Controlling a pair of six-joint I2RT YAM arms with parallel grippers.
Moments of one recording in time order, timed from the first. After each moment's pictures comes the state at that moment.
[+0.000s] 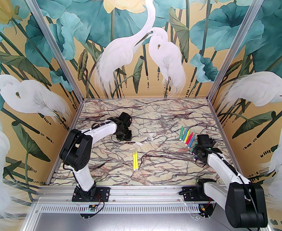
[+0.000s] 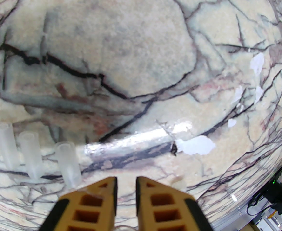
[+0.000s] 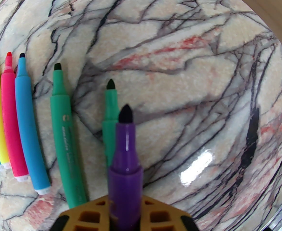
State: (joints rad) left arm -0.47 1.81 1.22 -0.75 0.13 -0.36; right arm -0.03 1.10 0.46 -0.54 0.19 0.77
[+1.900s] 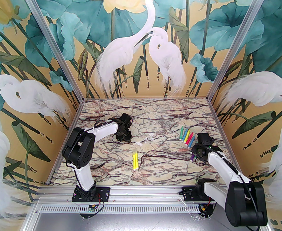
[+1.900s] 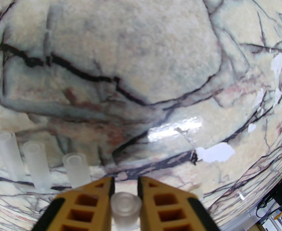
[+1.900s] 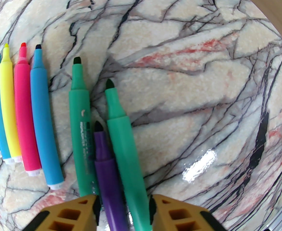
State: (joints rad) left arm -0.47 1.85 1.22 -0.75 0.08 -0.33; right arm -0.03 1.08 0.49 -0.57 0.14 0.72
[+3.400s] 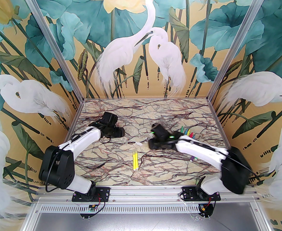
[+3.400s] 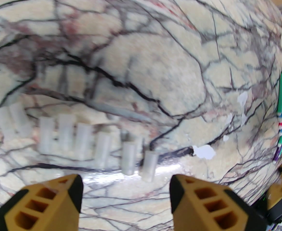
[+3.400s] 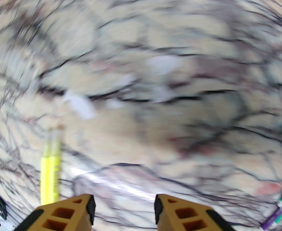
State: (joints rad) left arm -0.29 1.48 0.98 -0.56 0.11 -0.35; right arm 0.84 1.56 1.04 -0.57 0.02 0.56
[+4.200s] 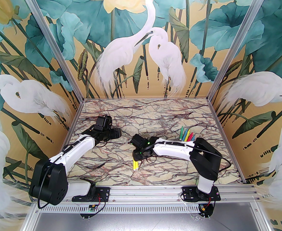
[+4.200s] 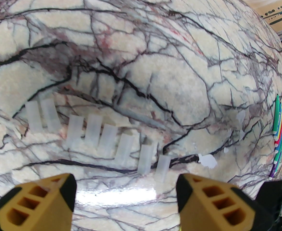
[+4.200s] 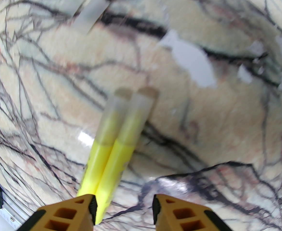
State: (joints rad) left arm -0.27 1.33 0.85 -0.46 0.03 -0.40; right arm 1.05 1.82 1.19 -0.59 -0.03 0.63
